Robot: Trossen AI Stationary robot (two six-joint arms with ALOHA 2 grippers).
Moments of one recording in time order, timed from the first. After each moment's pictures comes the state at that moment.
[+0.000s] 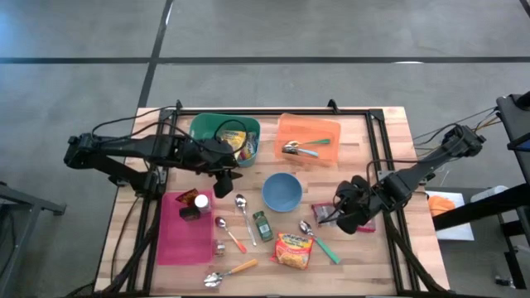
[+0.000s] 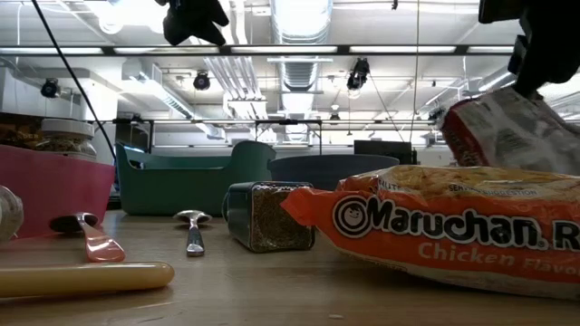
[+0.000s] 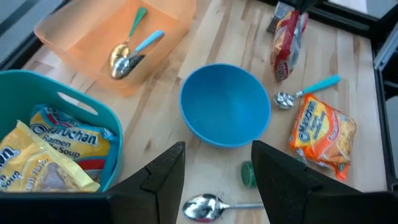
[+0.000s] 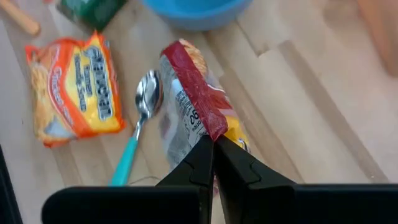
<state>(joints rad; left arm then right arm) -0.05 1.25 1.21 -0.73 -0.14 -0.35 0.57 1.12 0.85 -0.86 0.34 1.05</state>
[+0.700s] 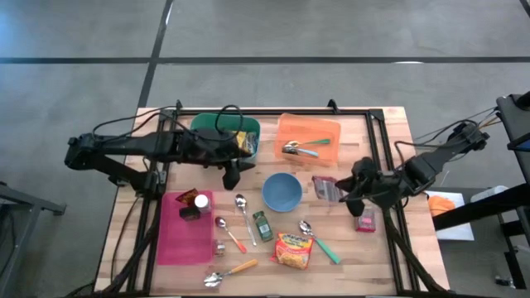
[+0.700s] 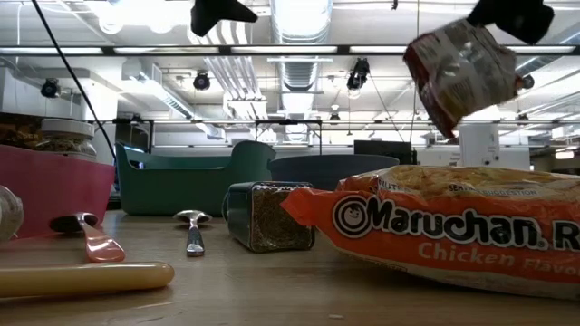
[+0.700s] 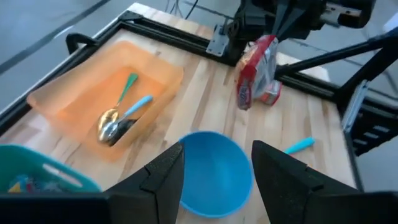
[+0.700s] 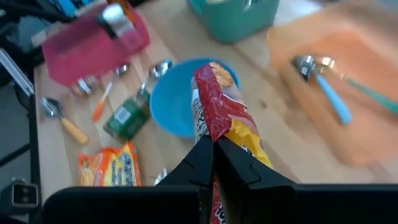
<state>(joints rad) 0.01 1.26 1.20 -0.48 -0.10 -0.31 0.57 0.92 0.93 -0.86 0.64 0.98</state>
